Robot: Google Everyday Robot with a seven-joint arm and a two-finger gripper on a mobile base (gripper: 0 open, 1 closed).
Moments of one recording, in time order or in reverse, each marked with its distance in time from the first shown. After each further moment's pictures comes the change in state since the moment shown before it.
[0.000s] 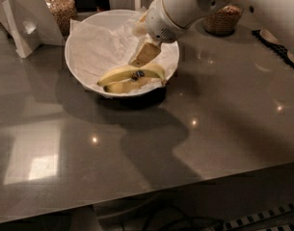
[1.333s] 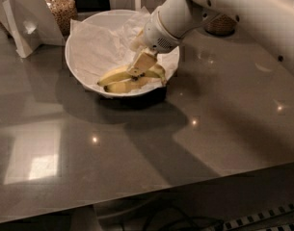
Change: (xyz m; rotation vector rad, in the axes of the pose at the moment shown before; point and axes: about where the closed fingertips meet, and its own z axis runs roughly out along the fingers) arm 0.016 0.013 0.031 -0.095 -0.004 0.066
